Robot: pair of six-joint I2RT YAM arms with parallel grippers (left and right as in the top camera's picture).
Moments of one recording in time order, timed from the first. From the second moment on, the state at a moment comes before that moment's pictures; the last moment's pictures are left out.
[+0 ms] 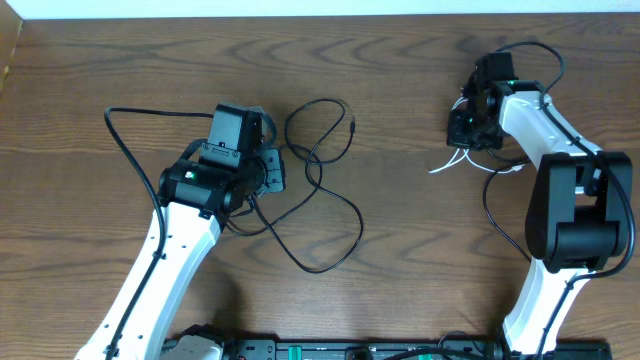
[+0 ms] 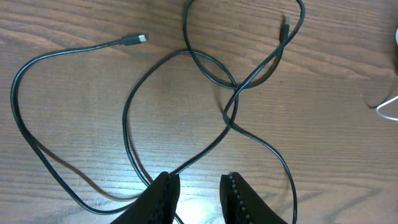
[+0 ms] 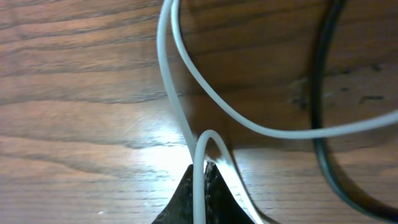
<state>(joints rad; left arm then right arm) -0.30 1.30 1.12 -0.86 0.04 -0.38 0.04 2.08 1.48 -0.77 -0.13 0.21</state>
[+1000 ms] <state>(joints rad) -0.30 1.30 1.12 -0.86 0.04 -0.38 -0.73 1.82 1.52 -0.63 -0.01 0.15</state>
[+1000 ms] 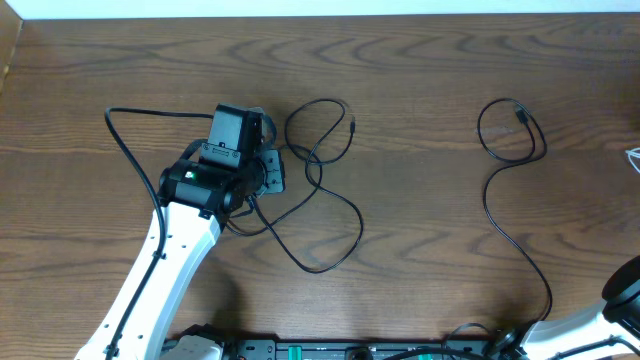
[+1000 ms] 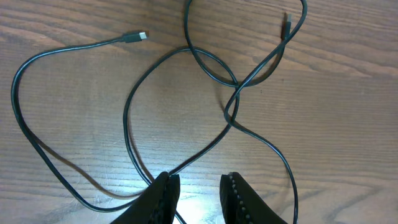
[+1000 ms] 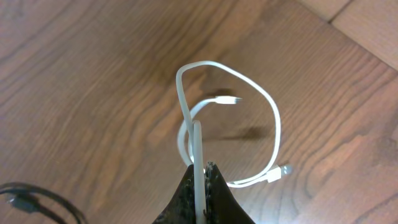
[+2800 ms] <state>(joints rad) -0.30 1.31 1.12 -0.91 0.04 -0.38 -0.13 1.83 1.46 -0.87 -0.25 0.21</state>
